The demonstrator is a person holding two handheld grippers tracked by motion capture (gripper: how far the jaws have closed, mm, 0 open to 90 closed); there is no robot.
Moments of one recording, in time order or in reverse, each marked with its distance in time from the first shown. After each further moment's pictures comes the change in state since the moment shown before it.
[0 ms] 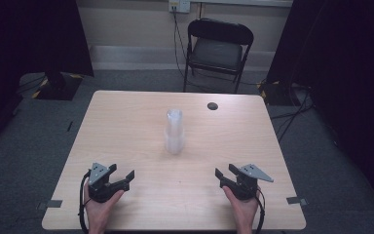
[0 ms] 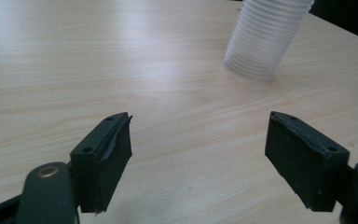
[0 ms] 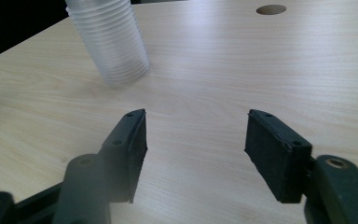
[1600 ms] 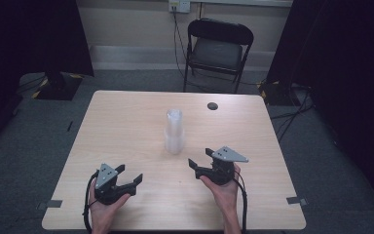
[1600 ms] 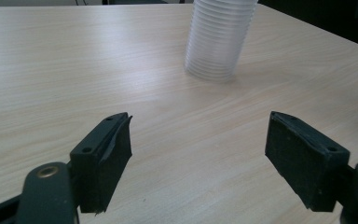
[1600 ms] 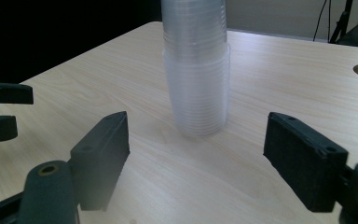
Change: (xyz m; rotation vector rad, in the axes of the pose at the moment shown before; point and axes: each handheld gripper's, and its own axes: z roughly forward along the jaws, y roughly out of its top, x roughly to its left) left arm -0.024 0.007 -0.003 -0.024 -0.098 0.091; right arm 0.053 0.051 0.038 -0.024 0.201 -0.154
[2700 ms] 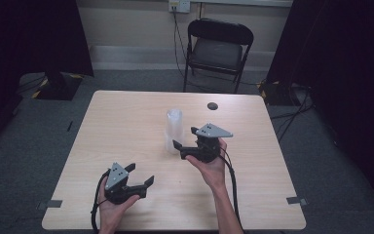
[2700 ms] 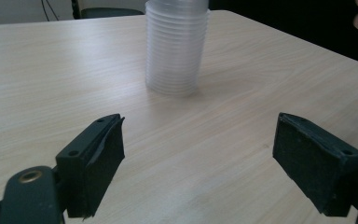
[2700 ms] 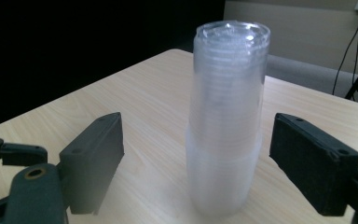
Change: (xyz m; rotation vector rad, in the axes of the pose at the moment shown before) left arm -0.025 0.009 0.010 -0.024 -0.088 0.062; right arm 0.009 0.063 0.041 -0.040 0.084 -0.090
